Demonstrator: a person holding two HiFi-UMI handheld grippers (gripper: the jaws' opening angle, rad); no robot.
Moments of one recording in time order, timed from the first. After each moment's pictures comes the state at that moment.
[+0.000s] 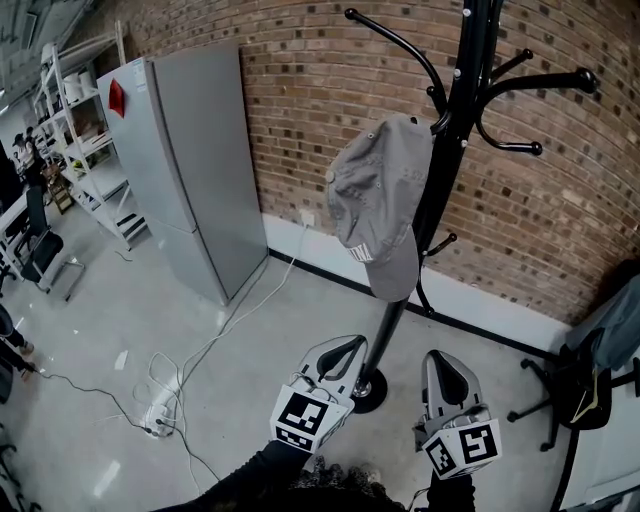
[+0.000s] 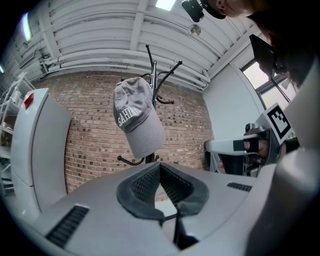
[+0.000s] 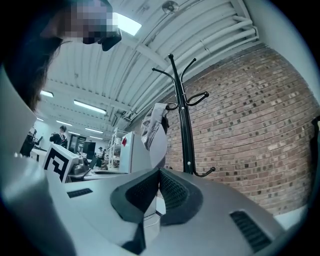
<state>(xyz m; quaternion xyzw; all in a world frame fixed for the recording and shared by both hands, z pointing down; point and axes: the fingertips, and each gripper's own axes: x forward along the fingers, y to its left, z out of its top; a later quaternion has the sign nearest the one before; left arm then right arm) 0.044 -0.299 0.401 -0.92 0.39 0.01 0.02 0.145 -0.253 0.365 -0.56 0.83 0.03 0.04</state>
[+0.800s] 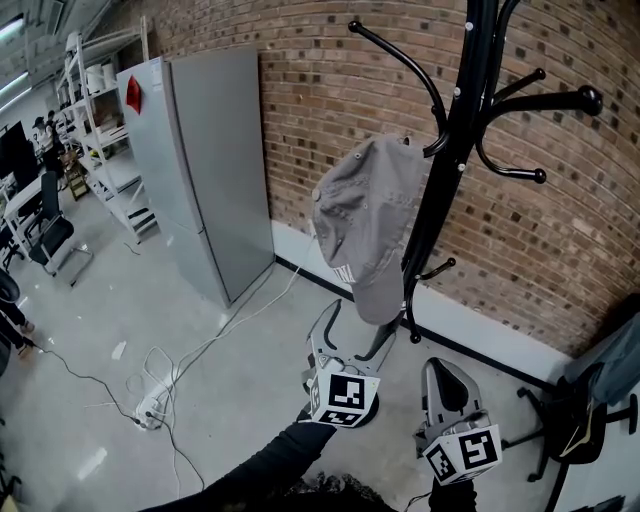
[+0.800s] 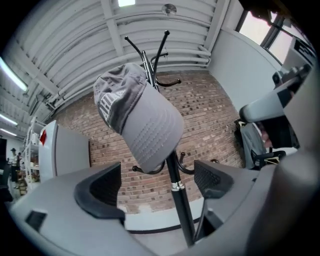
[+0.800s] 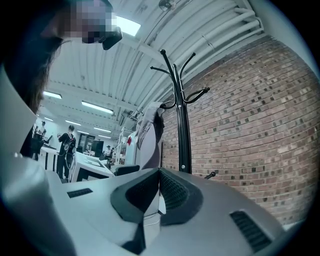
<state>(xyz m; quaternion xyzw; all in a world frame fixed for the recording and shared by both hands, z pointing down) 0.086 -0.386 0.399 -0.84 0.54 -0.05 0.12 0.180 -0.283 0.356 -0.52 0.85 0.04 0.03</state>
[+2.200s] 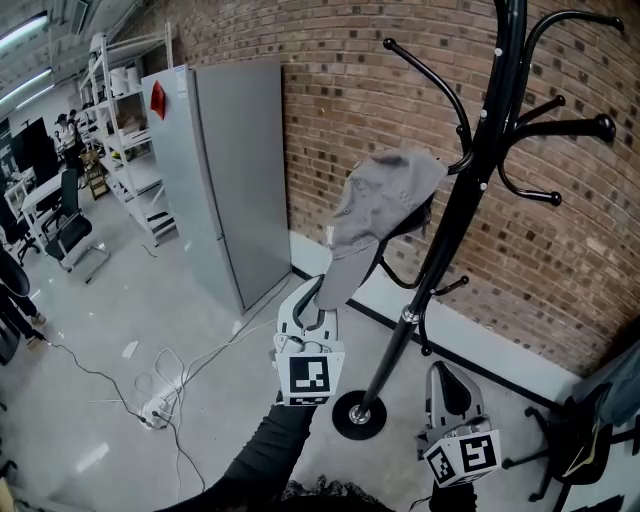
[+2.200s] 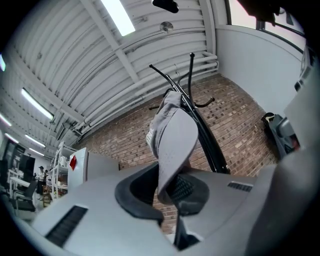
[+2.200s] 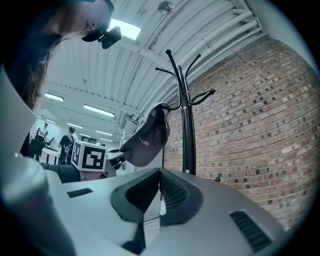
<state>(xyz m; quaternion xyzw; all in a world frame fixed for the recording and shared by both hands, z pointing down) -0.025 -0.402 0.303 -0.74 0.64 0.03 0.21 0.169 -0.299 0.348 -0.51 0.86 0.05 0.05</state>
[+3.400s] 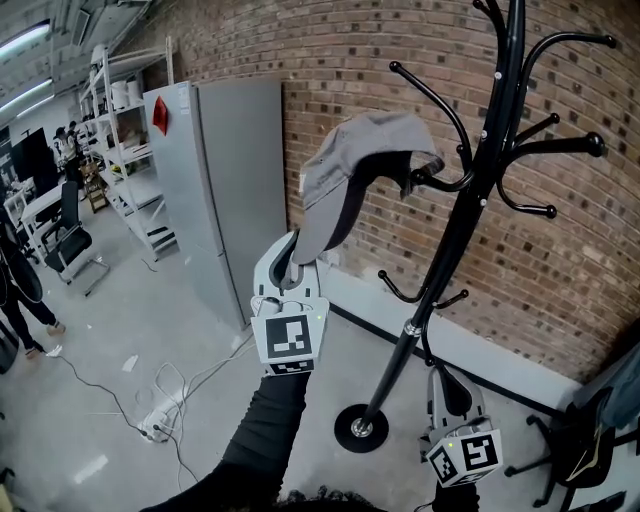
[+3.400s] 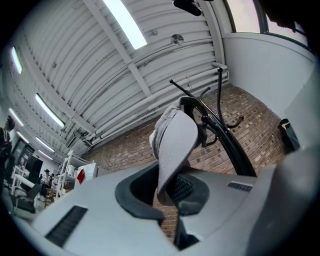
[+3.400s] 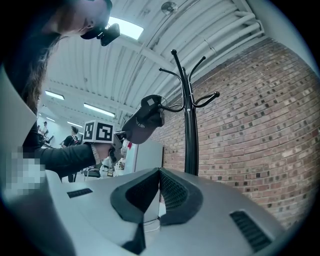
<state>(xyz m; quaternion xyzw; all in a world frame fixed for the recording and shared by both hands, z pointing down) -0.081 -0.418 0.197 -0.70 0.66 0.12 0.24 0.159 -0.306 0.337 -0.51 0.85 0.06 0.05</state>
